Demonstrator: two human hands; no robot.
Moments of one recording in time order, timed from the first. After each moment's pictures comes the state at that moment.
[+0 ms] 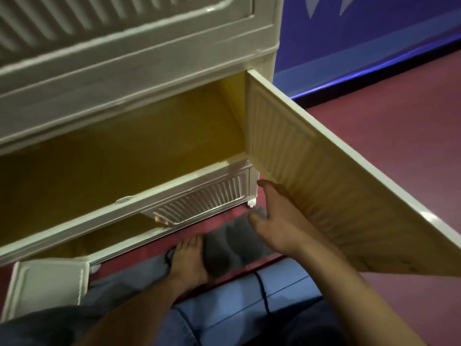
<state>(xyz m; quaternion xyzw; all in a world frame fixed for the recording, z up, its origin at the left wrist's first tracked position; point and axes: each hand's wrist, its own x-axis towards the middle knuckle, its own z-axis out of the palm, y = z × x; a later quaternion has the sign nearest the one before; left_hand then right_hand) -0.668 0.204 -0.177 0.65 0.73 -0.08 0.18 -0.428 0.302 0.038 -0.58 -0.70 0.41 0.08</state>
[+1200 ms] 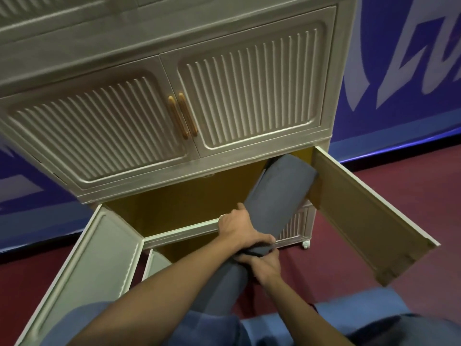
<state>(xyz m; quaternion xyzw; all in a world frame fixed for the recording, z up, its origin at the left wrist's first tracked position) -0.678 0.211 0.113 0.55 0.83 0.00 0.11 -0.586 0.182 -0.022 -0.56 -0.36 0.69 0.28</state>
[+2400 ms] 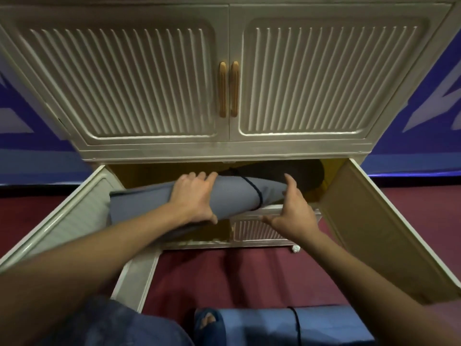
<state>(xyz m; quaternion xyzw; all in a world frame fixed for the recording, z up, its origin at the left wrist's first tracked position) -0.806 0.178 0.162 0.62 0.78 -0.09 -0.05 -0.571 0.264 0.136 -0.52 -0.80 0.26 0.13</state>
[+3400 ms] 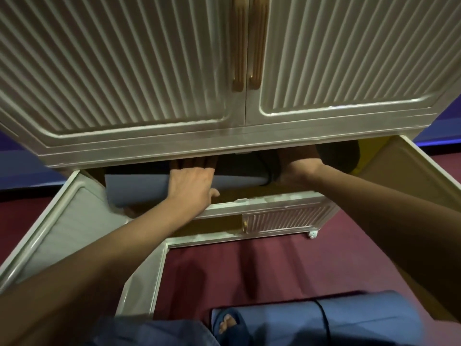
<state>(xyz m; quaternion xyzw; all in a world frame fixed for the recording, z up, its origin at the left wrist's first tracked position) -0.846 0.212 0.135 0.59 0.80 -0.11 -0.02 -0.651 0.409 0.081 -0.19 -0.86 -0.31 -0.37</state>
